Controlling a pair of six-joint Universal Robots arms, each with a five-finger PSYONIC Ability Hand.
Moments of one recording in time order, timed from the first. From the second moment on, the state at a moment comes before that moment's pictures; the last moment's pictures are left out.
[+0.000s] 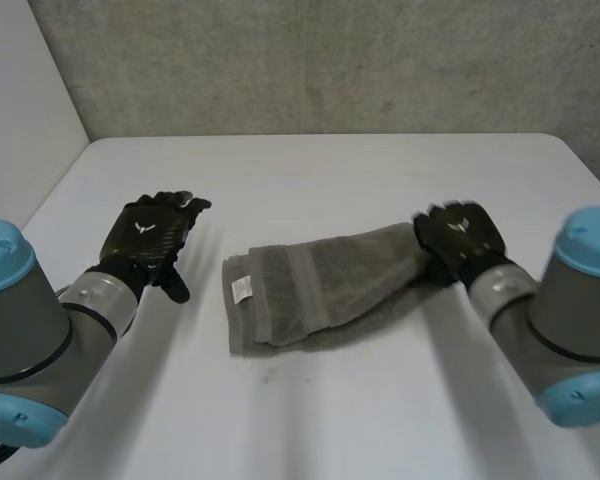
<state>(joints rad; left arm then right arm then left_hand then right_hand) 4.39 -1.85 -1.82 3.51 -1.43 3.35 1.91 -1.15 1.71 -0.35 1.43 2.80 0.18 0.17 0.17 0.17 0.03 0.92 1.17 1.18 1.19 0.98</state>
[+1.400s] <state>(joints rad) 4.15 -2.15 -1.46 3.23 -1.64 3.15 2.19 -0.88 1.35 -0.09 1.38 3.17 0.21 0.21 0.21 0.21 0.03 0.22 0.23 0.21 0.24 0.06</state>
